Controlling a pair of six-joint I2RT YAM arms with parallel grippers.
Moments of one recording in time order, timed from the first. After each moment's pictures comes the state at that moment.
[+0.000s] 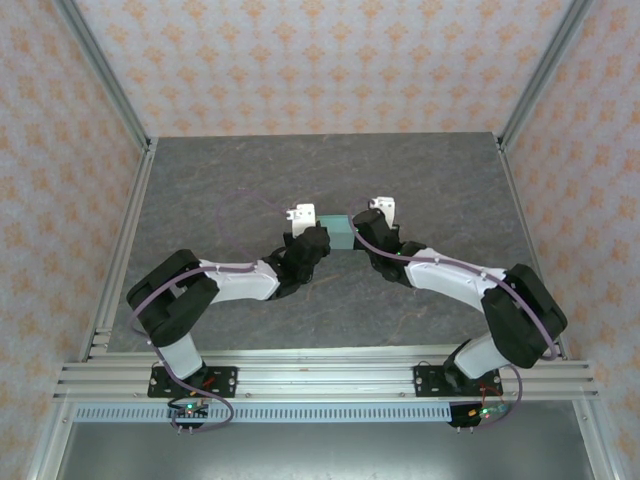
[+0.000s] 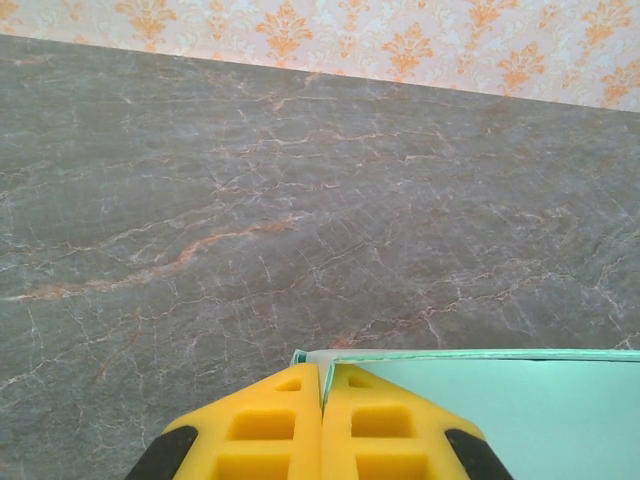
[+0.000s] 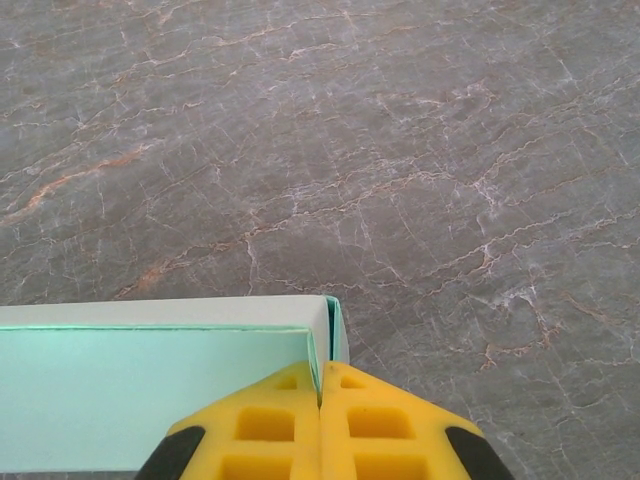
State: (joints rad) left arm -0.81 1.72 0.83 0.40 -0.69 -0.52; right arm 0.70 1.47 0.82 -0.08 0.50 0.52
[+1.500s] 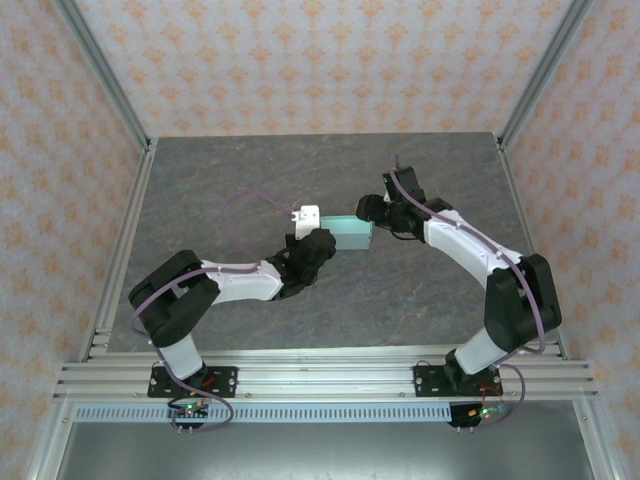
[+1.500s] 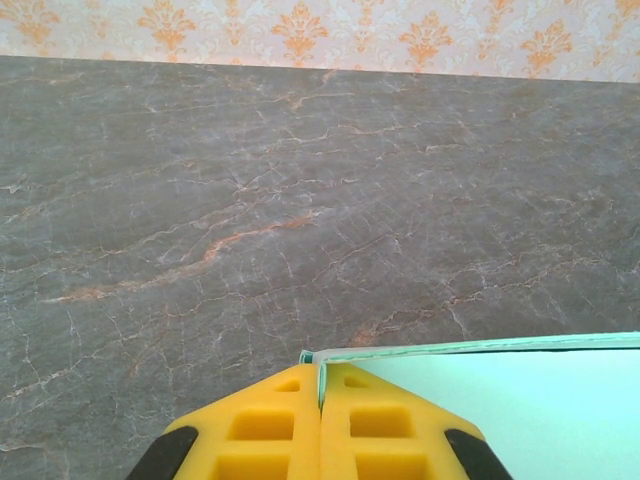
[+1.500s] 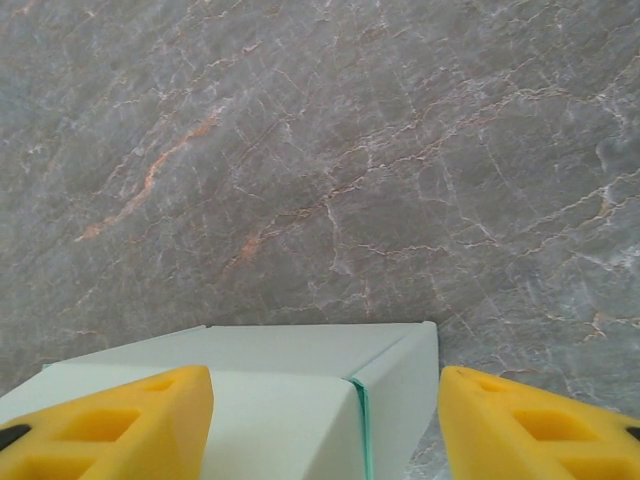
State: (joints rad) left arm -0.83 1.72 0.86 0.32 -0.76 -0.49; right arm 0.42 1.56 1.12 -0.41 -0.10 0.63
